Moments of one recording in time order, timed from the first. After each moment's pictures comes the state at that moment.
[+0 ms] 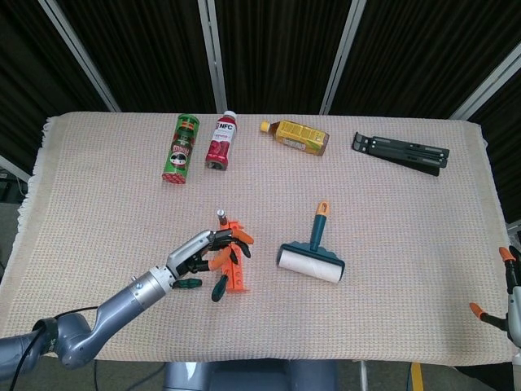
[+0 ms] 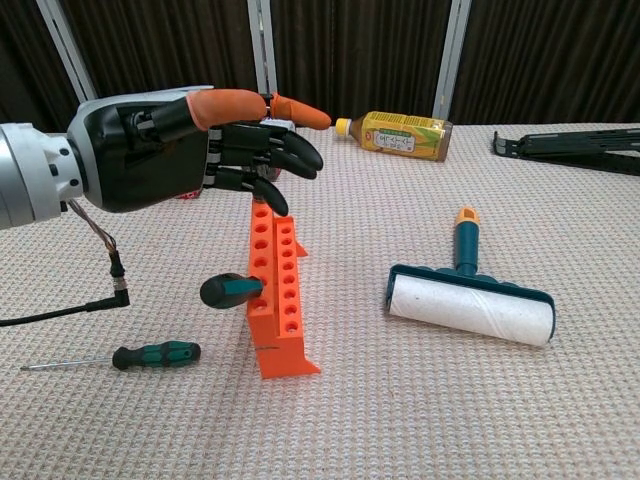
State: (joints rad) left arm -0.66 -1.38 -0.26 -1.77 1.56 0.75 -0.97; right arm -0.04 -1.19 0.12 -1.45 -1.39 1.51 0.14
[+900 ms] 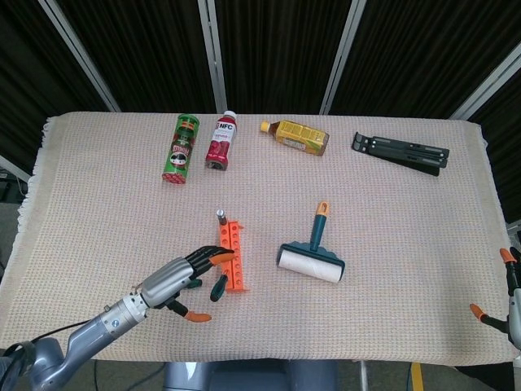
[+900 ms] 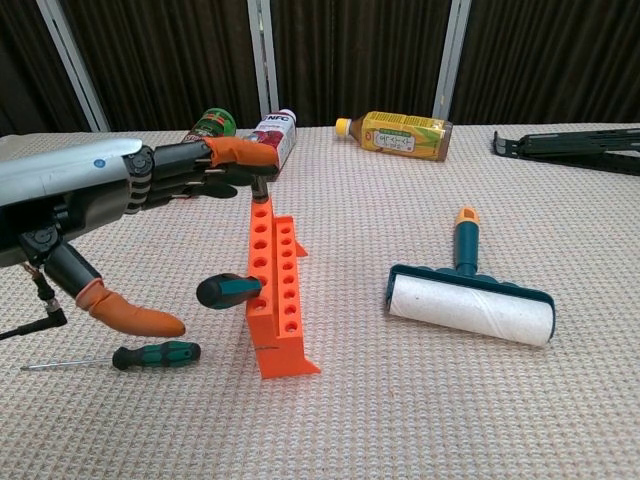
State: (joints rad) left arm -0.60 -1.35 0.02 -1.67 1.84 1.10 -0.58; right arm -0.05 -1.19 0.11 -1.46 -1.40 1.53 0.14
